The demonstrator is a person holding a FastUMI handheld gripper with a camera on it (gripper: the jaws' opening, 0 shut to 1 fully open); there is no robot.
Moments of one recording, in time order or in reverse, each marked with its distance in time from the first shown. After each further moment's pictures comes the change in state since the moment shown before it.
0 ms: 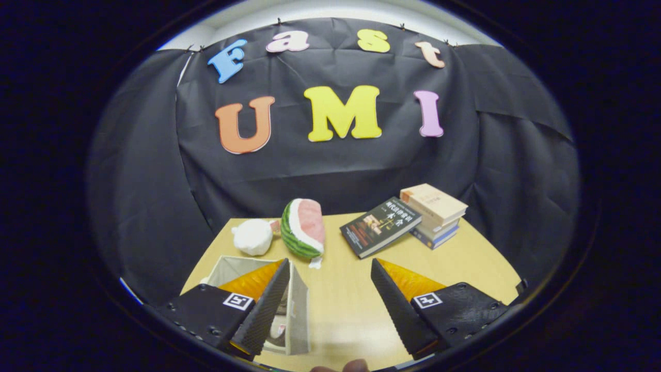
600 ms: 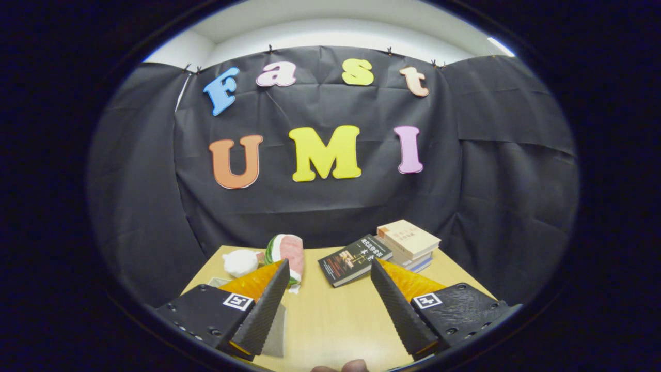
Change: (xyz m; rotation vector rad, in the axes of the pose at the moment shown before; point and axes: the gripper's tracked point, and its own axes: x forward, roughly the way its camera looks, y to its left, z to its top) arm -0.060 -0.063 0.069 0.009 -0.173 -0.018
